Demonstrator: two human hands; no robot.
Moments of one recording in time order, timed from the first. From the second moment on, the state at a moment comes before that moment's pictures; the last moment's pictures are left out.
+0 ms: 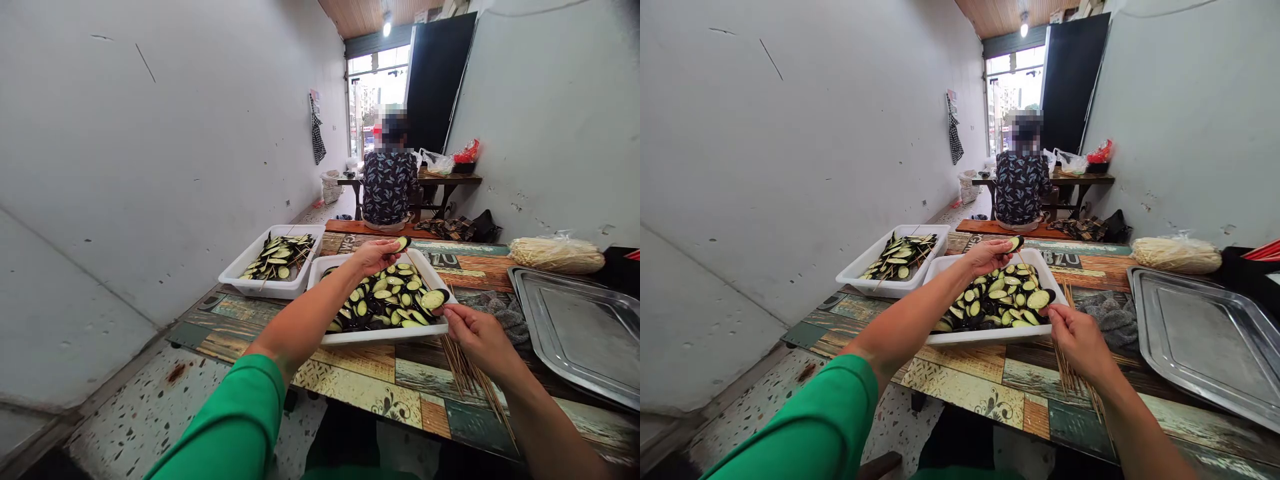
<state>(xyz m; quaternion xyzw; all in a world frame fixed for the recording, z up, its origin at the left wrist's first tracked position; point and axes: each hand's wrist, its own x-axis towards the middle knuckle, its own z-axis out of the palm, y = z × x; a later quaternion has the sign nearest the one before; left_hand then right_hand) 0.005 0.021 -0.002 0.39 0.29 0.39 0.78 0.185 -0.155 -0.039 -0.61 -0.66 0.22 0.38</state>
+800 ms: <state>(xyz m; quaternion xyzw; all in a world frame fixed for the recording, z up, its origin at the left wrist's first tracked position) 0.009 0.003 0.013 0.46 0.24 0.34 0.78 0.179 -0.154 -0.050 -0.61 -0.64 0.22 0.42</state>
